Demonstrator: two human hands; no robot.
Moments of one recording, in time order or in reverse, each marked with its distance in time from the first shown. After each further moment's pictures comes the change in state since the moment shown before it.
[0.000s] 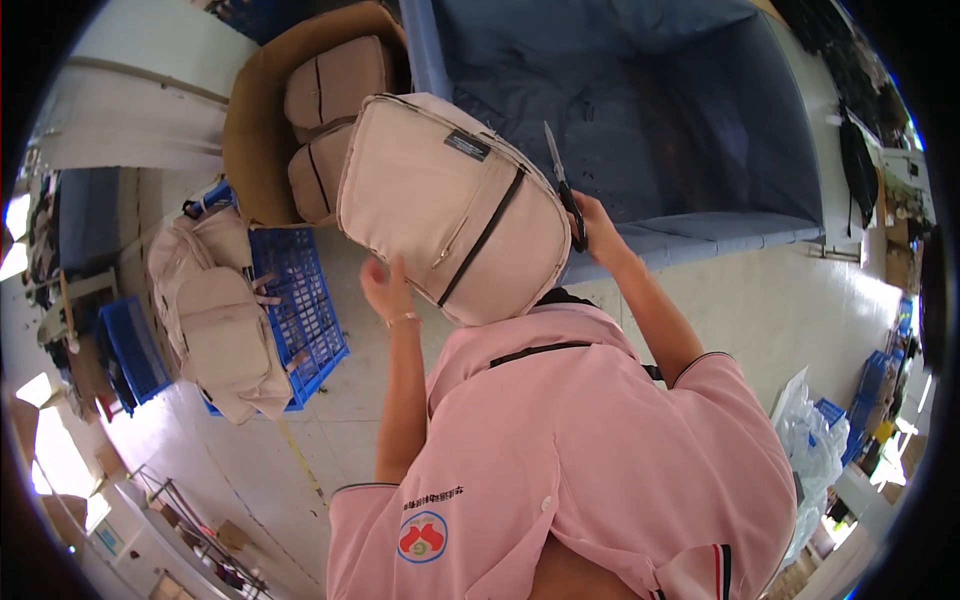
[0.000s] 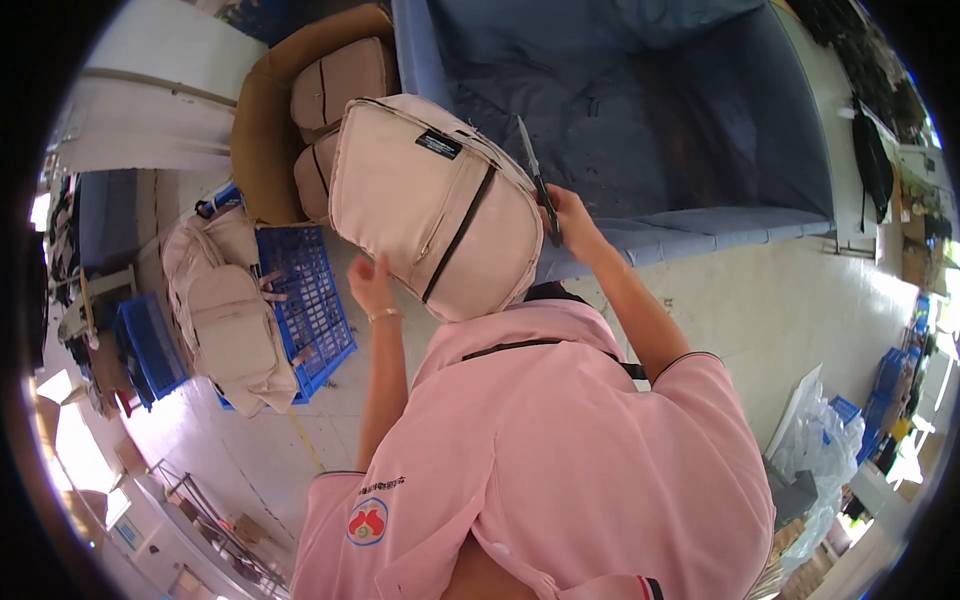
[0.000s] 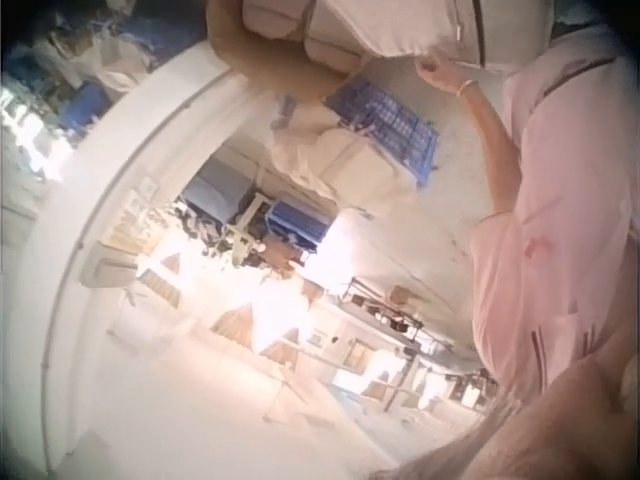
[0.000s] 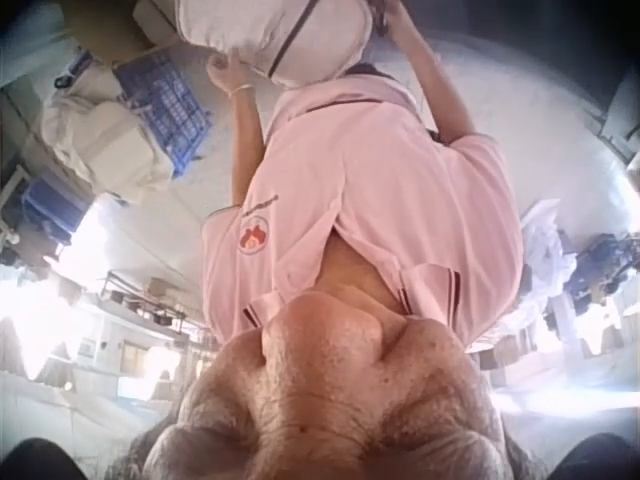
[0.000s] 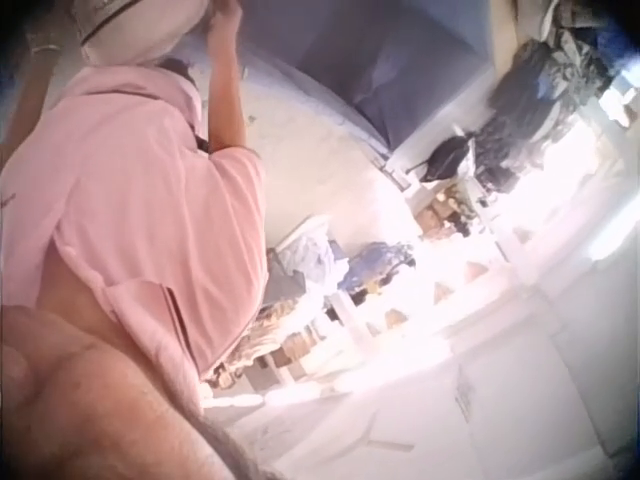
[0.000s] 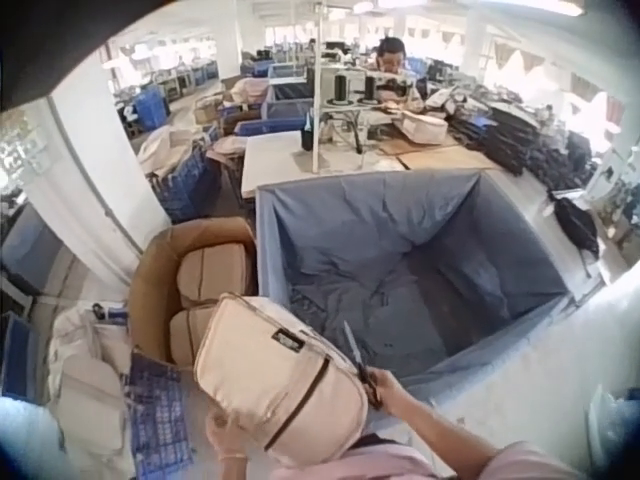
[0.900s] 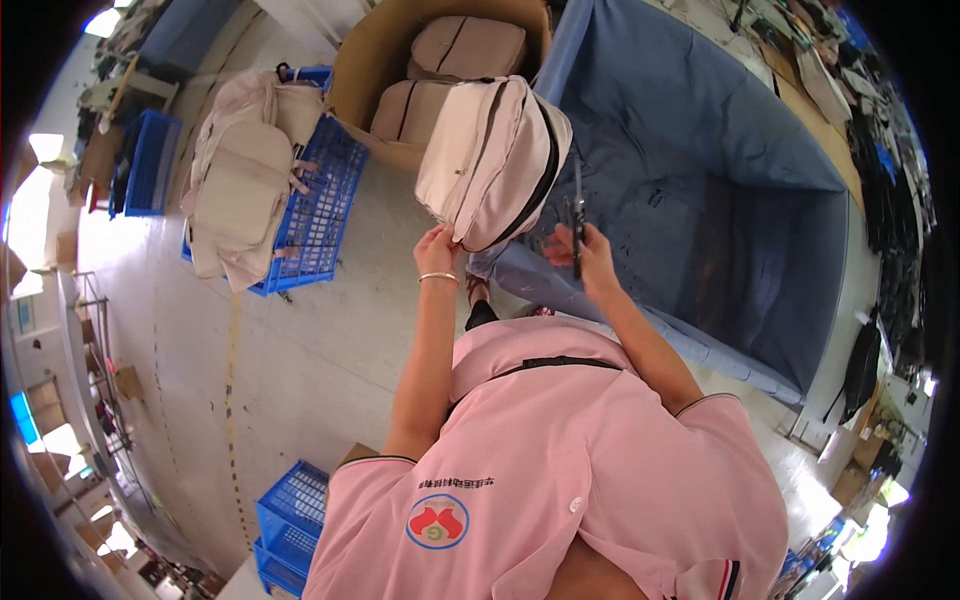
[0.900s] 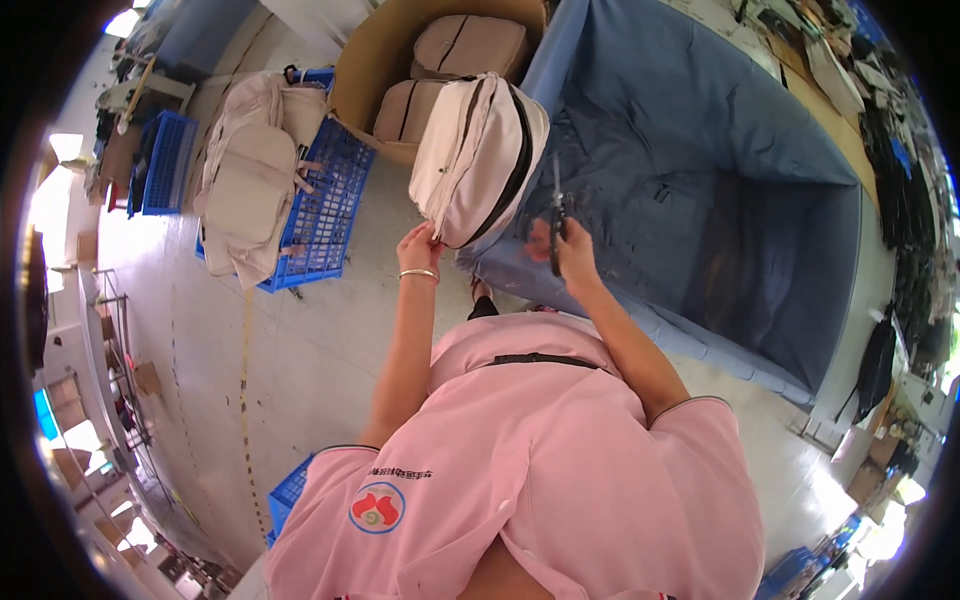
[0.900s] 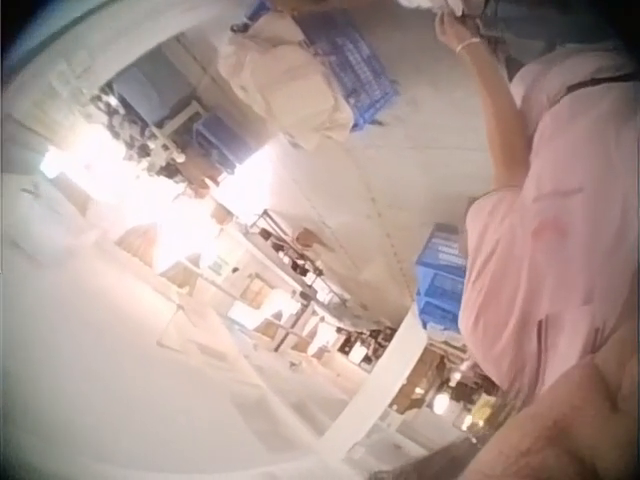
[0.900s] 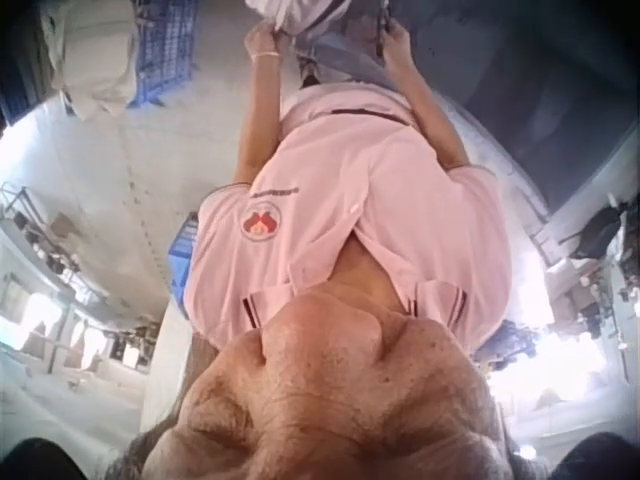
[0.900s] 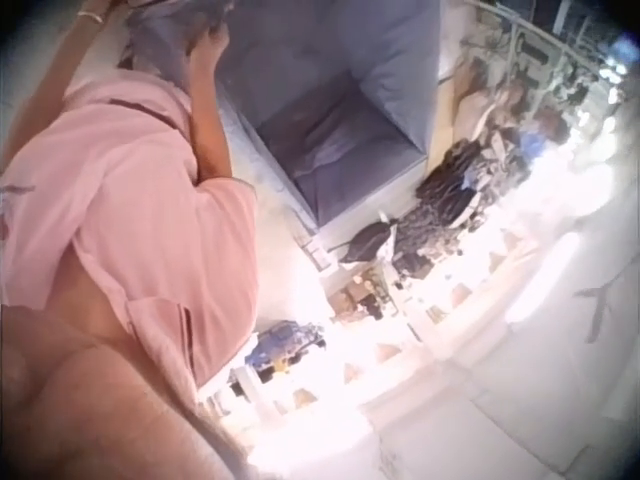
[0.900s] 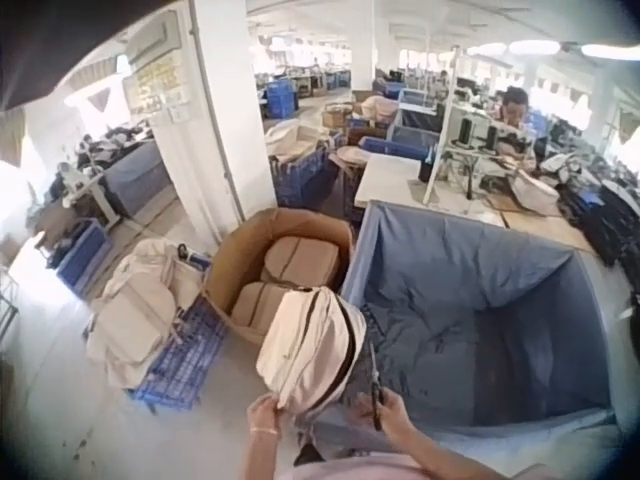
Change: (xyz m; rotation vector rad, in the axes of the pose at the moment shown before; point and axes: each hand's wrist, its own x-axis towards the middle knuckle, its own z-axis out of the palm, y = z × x) left_hand -0.075 0.026 0.019 -0.895 0.083 -0.497; right_hand 0.001 0.004 0.030 -0.029 -0.172 0.180
